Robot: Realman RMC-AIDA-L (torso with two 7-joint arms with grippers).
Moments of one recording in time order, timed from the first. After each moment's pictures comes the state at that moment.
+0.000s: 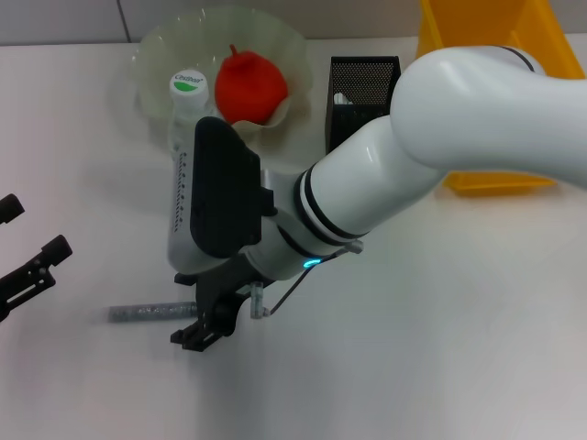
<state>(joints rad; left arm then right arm) -0.08 -2.06 0.57 0.61 1.64 1.70 -0.96 0.98 2.09 -2.23 -0.87 -1.82 -0.81 2.16</state>
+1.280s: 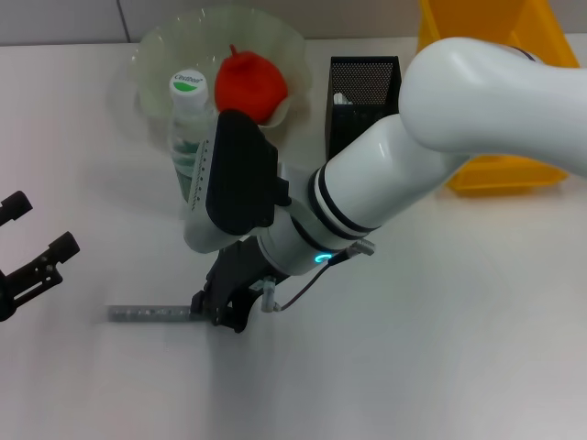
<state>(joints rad) -0.09 -2.06 0.58 0.61 1.64 1.70 -0.97 1.02 2.09 -2.23 -0.74 -1.70 -0.81 2.13</state>
